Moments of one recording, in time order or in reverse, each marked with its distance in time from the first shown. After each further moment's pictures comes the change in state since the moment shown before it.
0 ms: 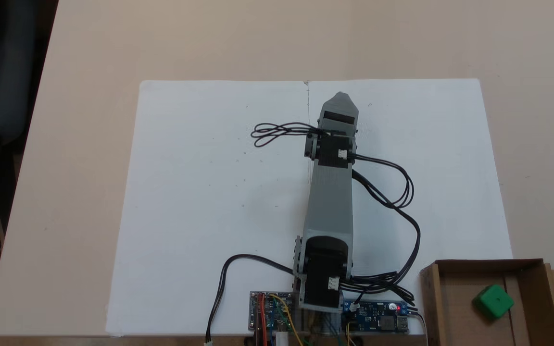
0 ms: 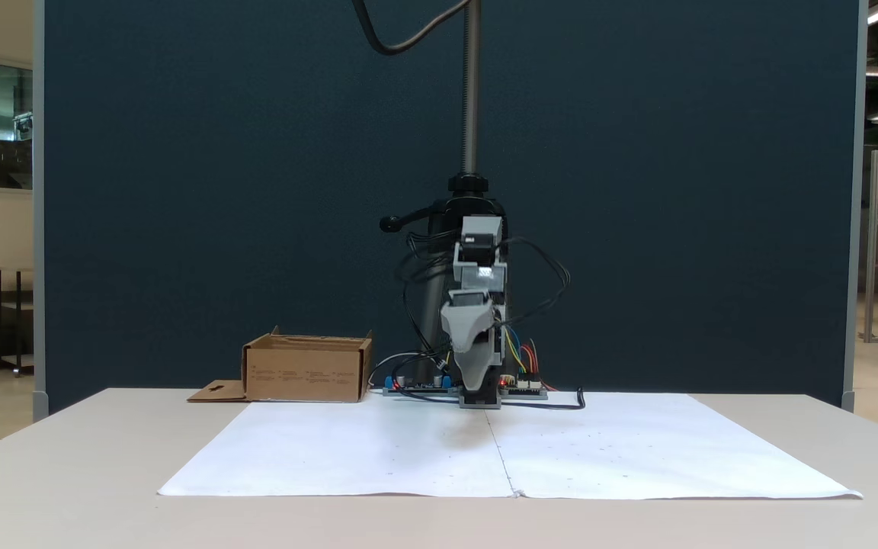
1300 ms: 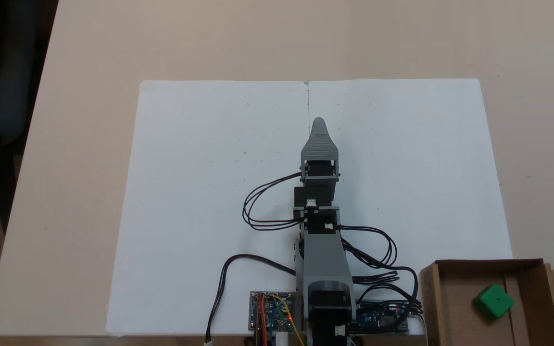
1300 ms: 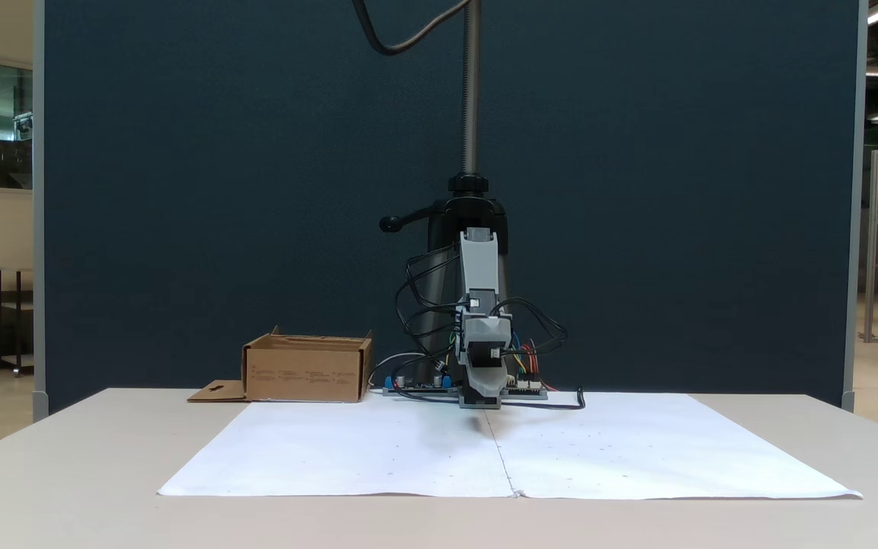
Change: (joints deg) arm -7.3 16.6 45.9 -63.7 -5.2
